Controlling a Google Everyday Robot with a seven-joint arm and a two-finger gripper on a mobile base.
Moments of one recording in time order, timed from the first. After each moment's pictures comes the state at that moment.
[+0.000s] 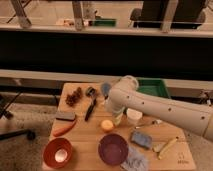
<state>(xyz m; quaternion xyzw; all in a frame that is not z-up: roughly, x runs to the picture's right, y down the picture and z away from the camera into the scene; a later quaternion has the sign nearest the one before) 0.014 0.130 0.760 -0.20 -0.19 -0.34 0.90</state>
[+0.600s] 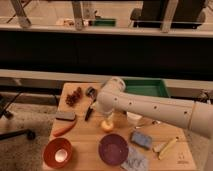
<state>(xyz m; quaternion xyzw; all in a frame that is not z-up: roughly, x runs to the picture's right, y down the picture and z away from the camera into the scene) -0.026 0.131 0.776 -0.19 -0.19 -0.36 0.89</state>
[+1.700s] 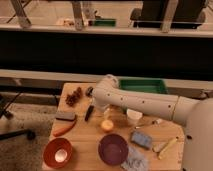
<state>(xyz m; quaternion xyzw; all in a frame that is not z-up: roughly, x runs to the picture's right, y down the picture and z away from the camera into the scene) -0.044 0.111 0.825 -0.19 -0.18 -0.36 0.89</state>
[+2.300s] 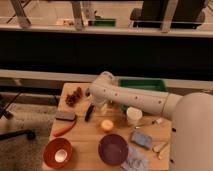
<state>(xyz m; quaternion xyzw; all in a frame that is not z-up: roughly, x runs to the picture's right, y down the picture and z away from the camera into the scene) -0.060 0.102 0.856 -0.19 -0.18 -0.38 0.89</state>
